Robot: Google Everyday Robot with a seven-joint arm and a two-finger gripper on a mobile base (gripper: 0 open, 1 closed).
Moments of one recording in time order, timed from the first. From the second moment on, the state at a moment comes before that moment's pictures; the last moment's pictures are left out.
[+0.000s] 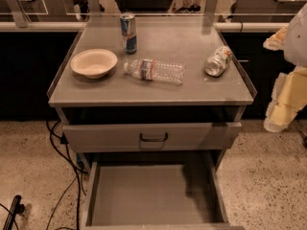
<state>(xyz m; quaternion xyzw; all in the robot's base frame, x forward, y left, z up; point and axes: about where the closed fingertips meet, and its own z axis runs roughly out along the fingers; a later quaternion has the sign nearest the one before) 0.438 -0.216 0.977 -0.60 0.78 -0.04 0.16</state>
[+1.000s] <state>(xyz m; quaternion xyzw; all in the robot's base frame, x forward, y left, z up) 0.459 -0.196 0.971 -0.61 0.76 -0.02 0.21</state>
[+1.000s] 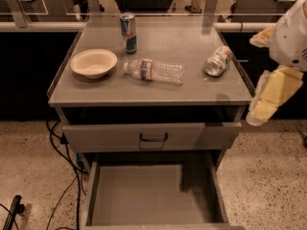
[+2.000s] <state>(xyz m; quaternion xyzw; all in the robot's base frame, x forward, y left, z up) 0.520 -0.115 0.944 -0.58 0.74 0.09 0.32</state>
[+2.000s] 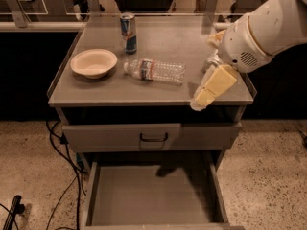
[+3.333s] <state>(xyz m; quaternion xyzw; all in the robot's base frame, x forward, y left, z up) 0.575 -0.069 0.919 -0.61 0.69 0.15 0.36</state>
